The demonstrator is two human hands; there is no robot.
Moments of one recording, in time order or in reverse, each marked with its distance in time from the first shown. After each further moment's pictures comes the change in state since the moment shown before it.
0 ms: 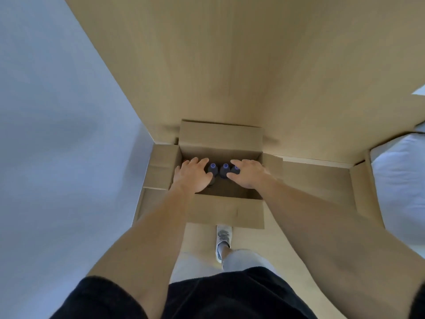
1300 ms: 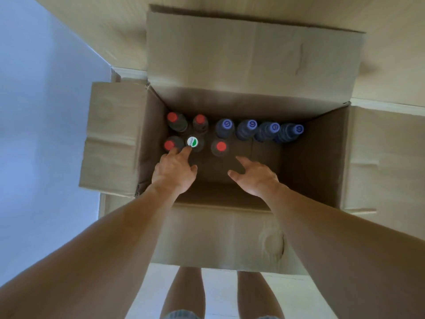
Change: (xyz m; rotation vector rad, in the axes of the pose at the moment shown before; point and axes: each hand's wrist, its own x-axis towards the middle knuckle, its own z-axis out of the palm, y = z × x) left_hand 0.274 -0.143 0.233 -0.070 -0.272 -0.216; right_hand 0.318 0.020 0.251 0.254 -0.383 0.223
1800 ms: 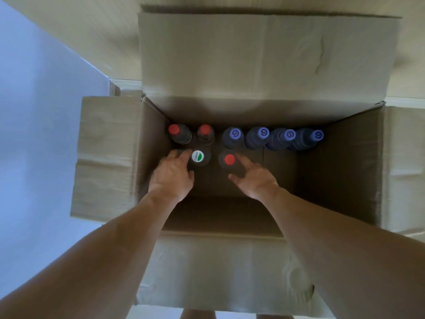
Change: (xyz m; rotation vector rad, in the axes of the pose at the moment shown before) left_hand 0.052 -0.023 0.010 0.081 0.130 0.084; right_hand 0.066 -0.017 0.017 0.113 0.056 -0.075
